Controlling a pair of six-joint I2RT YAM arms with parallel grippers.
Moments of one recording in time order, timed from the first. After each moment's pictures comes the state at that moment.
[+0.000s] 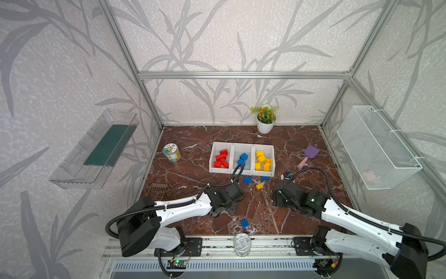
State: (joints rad) left arm -0.94 1.36 0.77 -0.51 -0.21 -0.50; right arm 0.86 0.99 0.64 -0.71 0.28 0.85
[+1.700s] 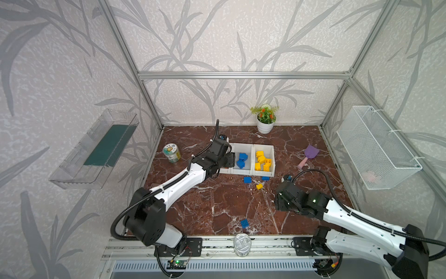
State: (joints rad) left arm -0.56 1.43 1.05 -0.35 -0.11 -0.40; right arm 0.89 1.00 0.67 -0.82 0.24 0.84
